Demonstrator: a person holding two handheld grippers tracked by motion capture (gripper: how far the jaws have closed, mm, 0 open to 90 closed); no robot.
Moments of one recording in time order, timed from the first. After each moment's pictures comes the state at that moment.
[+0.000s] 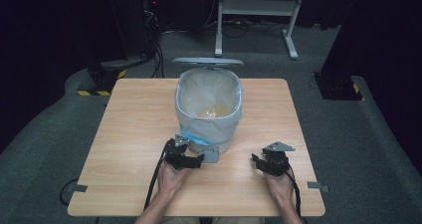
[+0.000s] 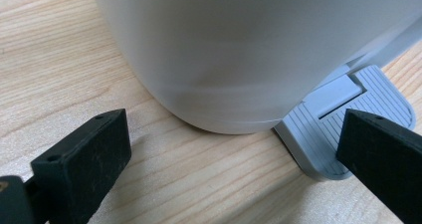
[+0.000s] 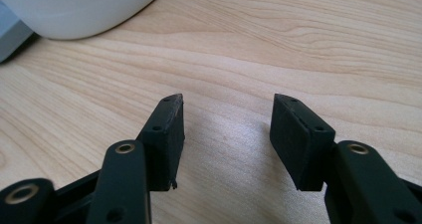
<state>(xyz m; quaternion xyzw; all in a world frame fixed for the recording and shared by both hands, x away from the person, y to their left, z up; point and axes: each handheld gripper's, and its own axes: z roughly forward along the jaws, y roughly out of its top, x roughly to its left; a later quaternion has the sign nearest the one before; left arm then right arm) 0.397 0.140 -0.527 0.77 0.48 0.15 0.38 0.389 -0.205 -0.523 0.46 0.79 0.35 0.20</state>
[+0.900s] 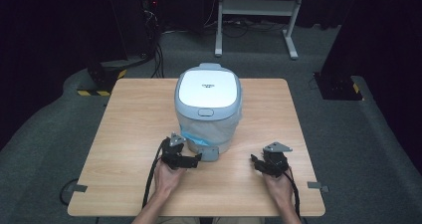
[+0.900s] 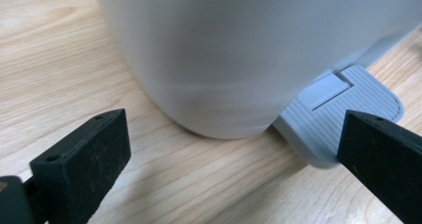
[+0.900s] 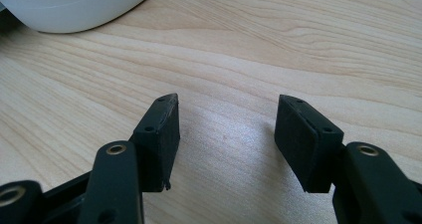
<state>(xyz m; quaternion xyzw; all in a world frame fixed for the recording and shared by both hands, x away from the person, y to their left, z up) 0.387 0.153 -0.513 0.77 0.47 0.16 0.40 0.388 -0.201 -0.523 0.46 0.79 0.34 0.21</state>
